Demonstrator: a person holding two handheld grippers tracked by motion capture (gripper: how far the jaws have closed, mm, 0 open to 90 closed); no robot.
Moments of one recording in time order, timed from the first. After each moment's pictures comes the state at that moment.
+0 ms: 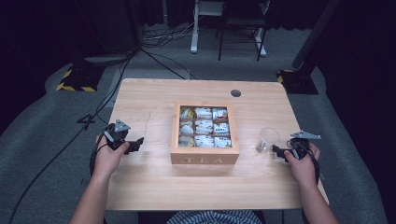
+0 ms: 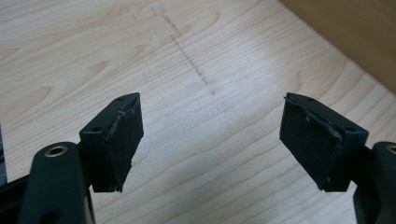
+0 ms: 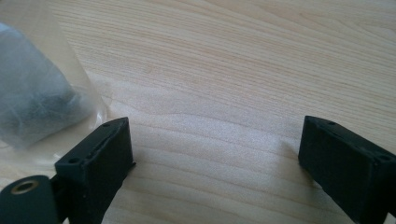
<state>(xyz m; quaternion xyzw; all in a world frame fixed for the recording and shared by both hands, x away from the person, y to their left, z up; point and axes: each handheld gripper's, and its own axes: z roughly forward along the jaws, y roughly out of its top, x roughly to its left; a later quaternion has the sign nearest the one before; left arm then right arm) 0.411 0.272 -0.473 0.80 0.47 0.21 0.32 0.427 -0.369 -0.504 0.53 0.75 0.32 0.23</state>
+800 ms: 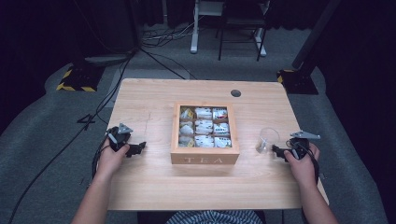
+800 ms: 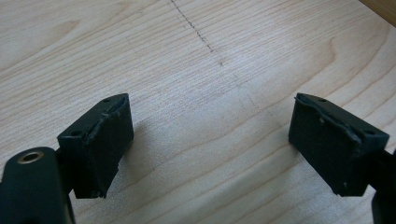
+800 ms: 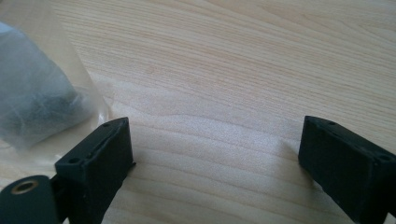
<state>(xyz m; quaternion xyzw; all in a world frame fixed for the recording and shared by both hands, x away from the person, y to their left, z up) 0.422 0.274 -0.504 0.80 0.47 0.18 0.32 0.427 -0.368 -0.504 0.53 0.75 0.32 0.23</state>
